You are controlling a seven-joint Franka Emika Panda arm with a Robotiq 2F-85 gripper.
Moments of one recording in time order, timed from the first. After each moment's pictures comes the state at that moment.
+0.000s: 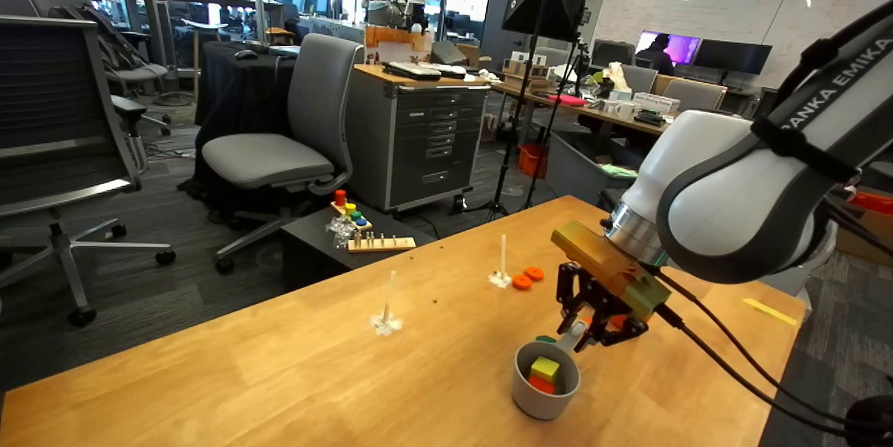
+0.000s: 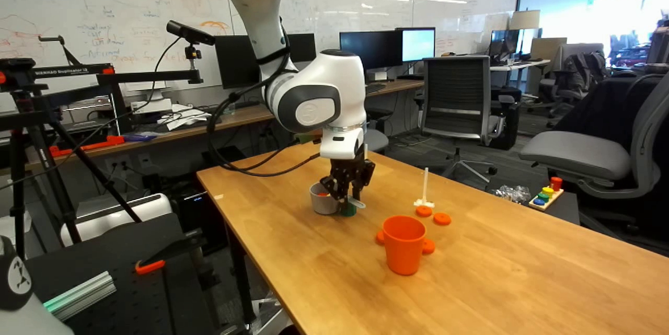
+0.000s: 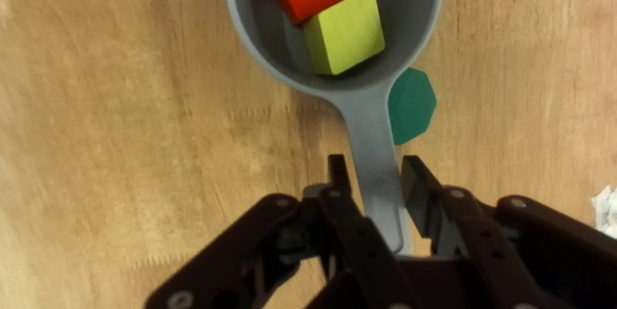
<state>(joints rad) 0.15 0.57 0.08 -2.27 0.36 2.99 1.46</state>
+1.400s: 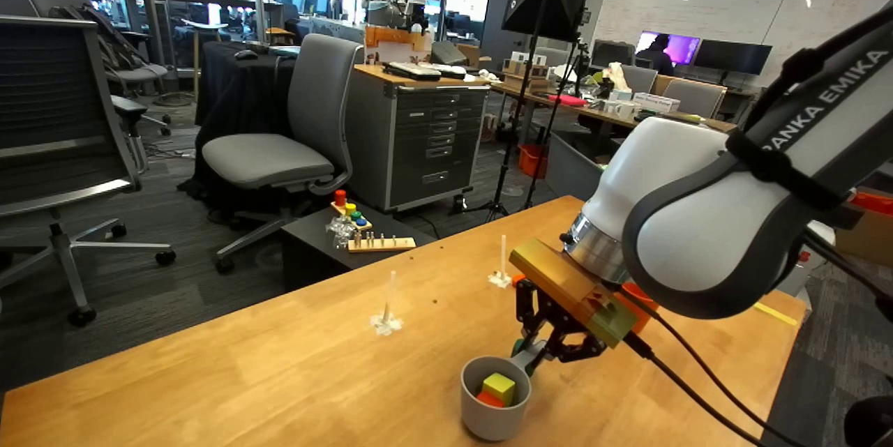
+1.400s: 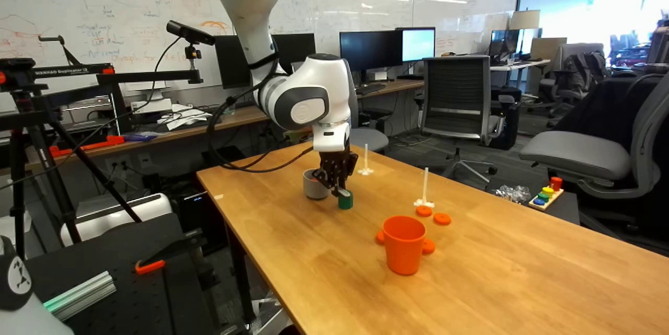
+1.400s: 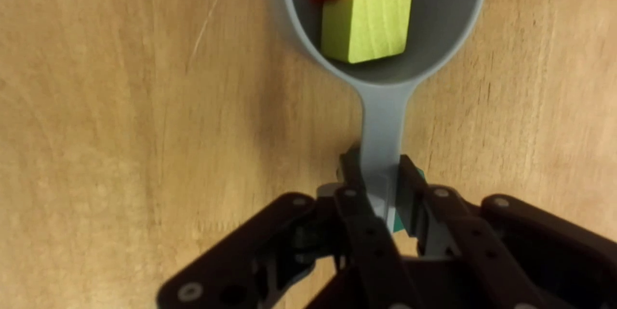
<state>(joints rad) 0.27 0.64 0.07 -2.17 0.36 2.99 1.43</state>
